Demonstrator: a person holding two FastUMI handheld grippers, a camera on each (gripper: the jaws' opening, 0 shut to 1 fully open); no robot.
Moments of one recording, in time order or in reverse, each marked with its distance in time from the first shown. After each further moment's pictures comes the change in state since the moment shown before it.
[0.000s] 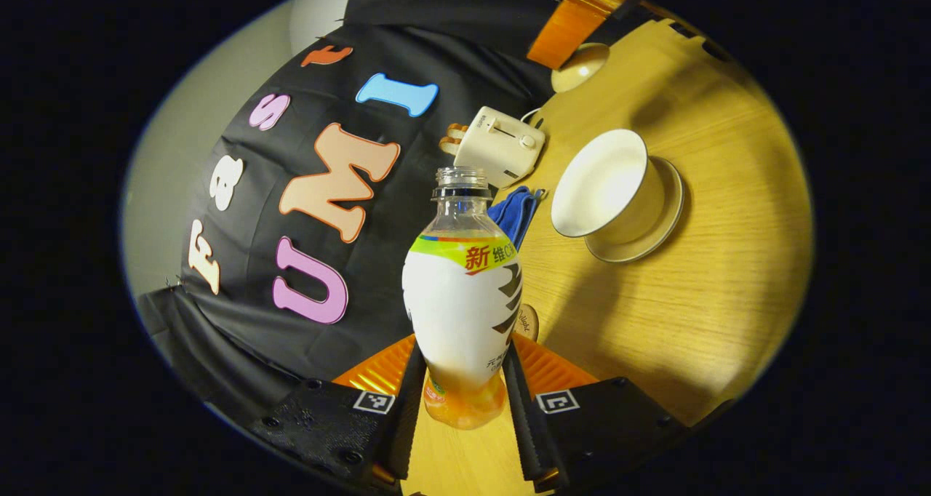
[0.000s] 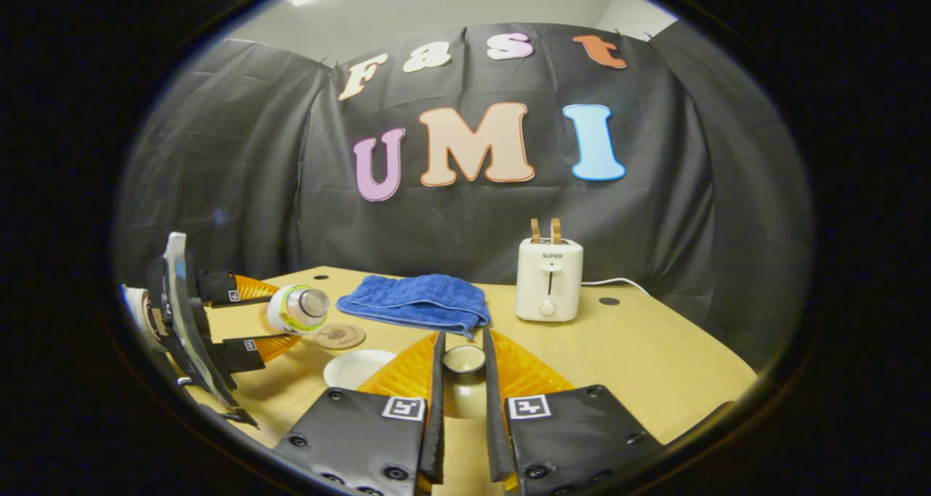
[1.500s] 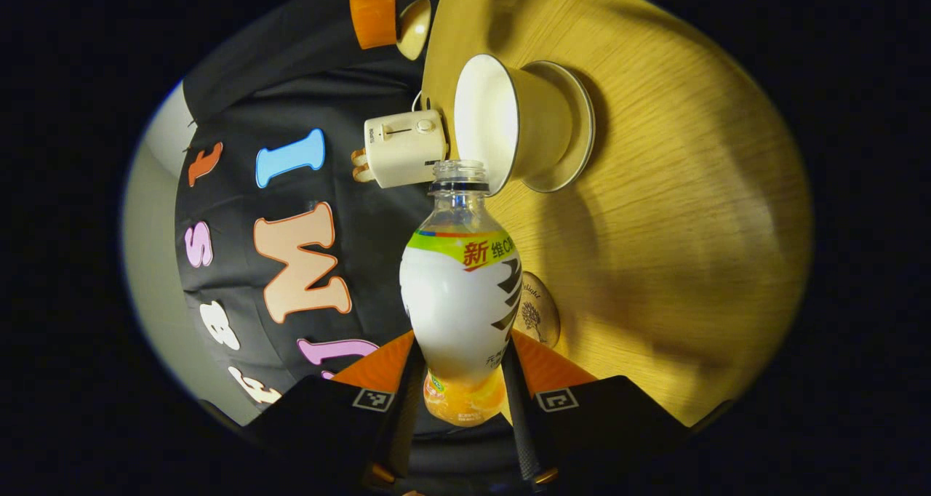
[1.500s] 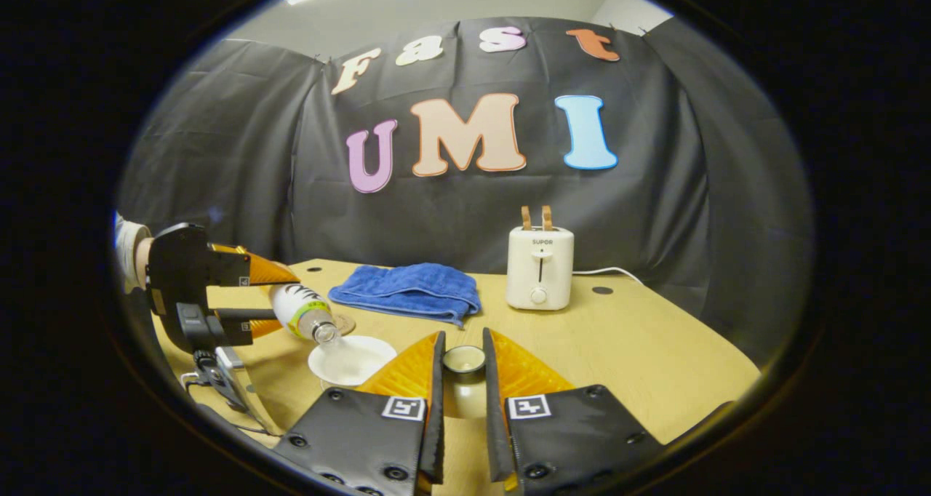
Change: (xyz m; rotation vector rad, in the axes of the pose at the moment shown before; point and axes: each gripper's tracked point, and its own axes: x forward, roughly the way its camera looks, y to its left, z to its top) left arm 0.008 0.018 0.002 0.622 0.053 -0.089; right arm -0.001 -0.013 -0.016 0.007 0.025 -0.014
